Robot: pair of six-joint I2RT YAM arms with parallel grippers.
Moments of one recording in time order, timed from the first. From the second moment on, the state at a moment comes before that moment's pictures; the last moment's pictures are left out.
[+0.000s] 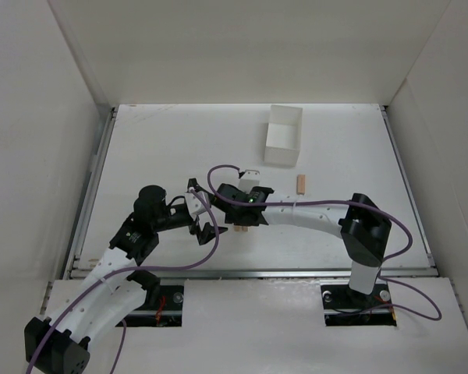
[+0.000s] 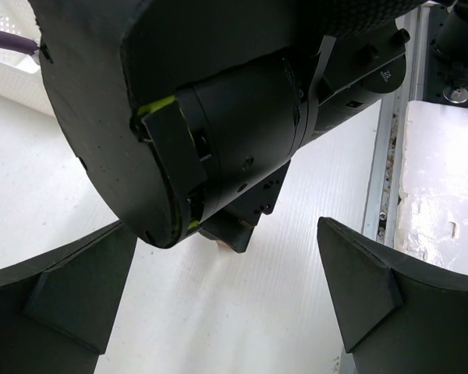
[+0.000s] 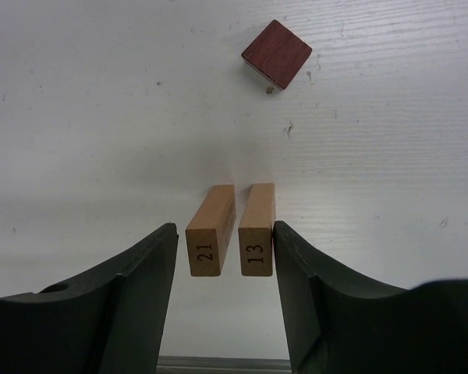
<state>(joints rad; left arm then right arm) -0.48 0.70 0.52 -0.11 0.75 0.29 1.09 1.83 1.39 -0.75 0.53 1.09</state>
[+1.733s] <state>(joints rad) -0.48 0.69 0.52 -0.12 0.74 0.29 1.09 1.90 1.37 -0.74 0.51 1.09</state>
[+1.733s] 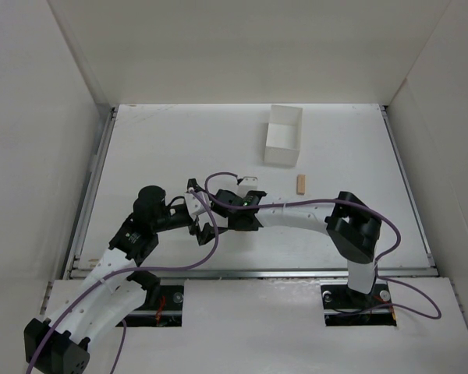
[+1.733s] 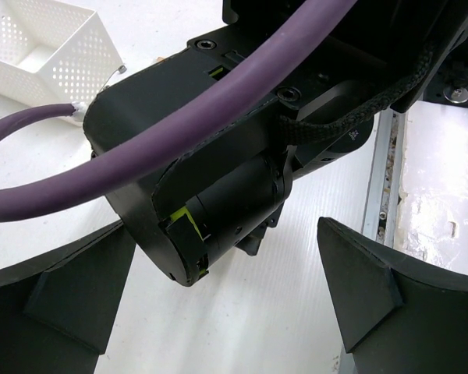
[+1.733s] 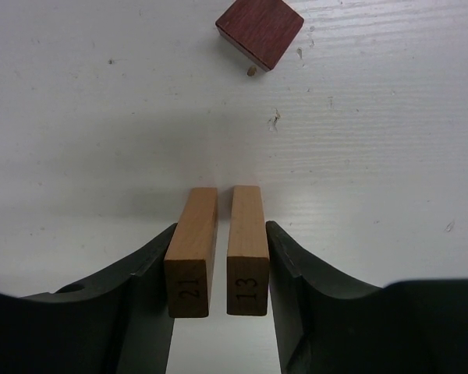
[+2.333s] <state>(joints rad) -0.48 0.69 0.52 -0.12 0.74 0.29 1.09 1.90 1.37 -0.74 0.52 1.06</state>
